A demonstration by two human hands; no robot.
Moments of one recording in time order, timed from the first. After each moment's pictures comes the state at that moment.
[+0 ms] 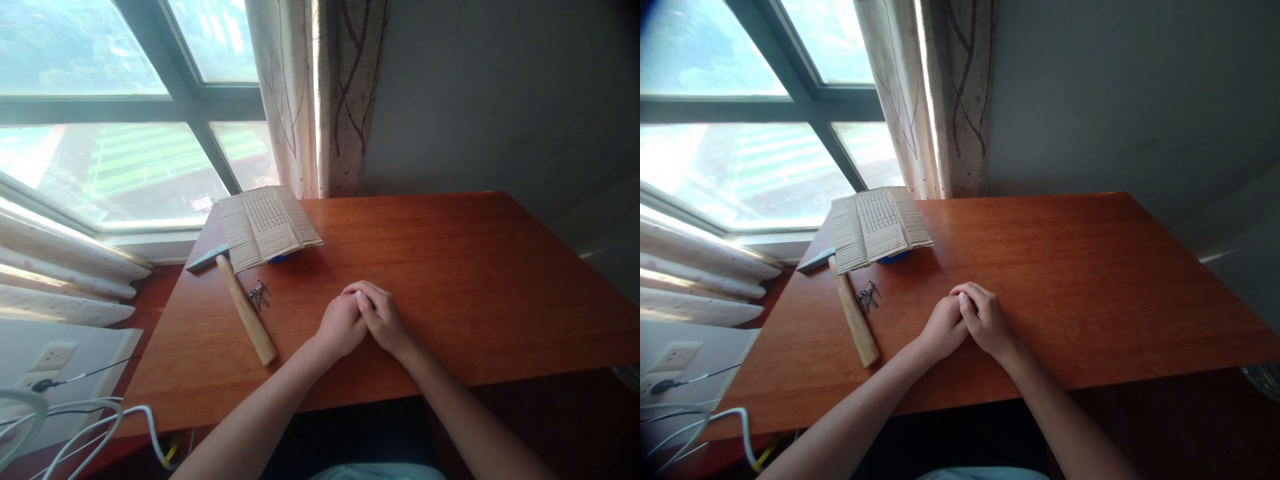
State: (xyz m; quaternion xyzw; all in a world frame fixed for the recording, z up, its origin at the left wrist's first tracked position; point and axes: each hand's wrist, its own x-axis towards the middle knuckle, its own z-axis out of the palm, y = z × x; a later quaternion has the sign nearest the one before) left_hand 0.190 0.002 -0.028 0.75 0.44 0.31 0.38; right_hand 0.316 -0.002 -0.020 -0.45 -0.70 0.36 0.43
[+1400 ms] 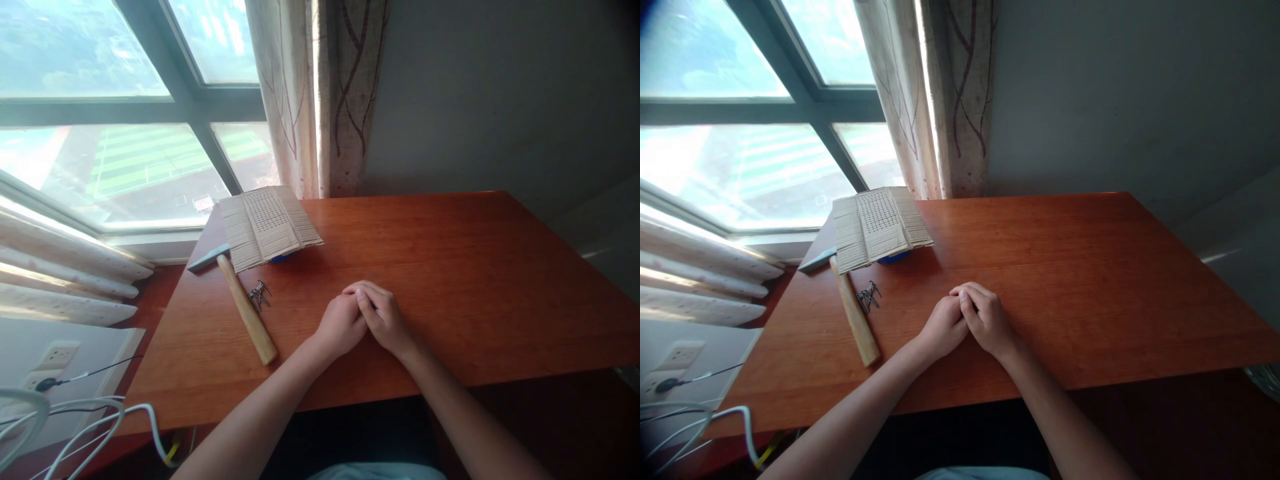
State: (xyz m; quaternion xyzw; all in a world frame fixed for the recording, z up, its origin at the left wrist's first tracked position) left_hand 0.188 0.003 -0.029 0.75 0.42 0.31 0.40; right_hand 0.318 0.000 -0.022 -0.44 -0.71 0.34 0.44
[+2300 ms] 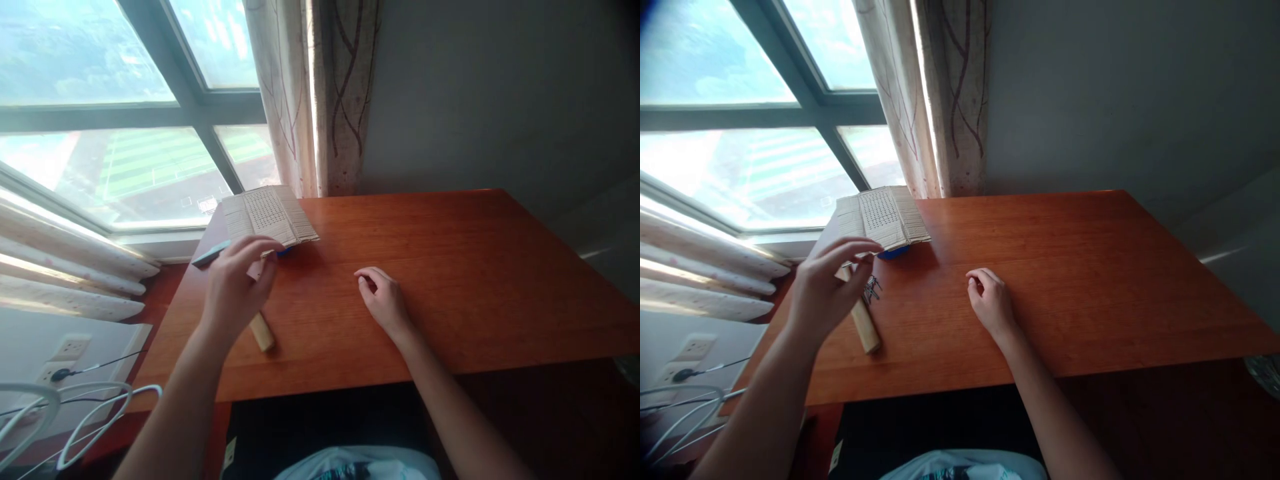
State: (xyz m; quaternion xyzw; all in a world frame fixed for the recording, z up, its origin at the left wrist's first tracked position) left_hand 0.075 0.013 0.085 0.76 0.54 0.37 0.06; right_hand 0.331 0.012 -0.040 -0.56 -0.67 0.24 0.42
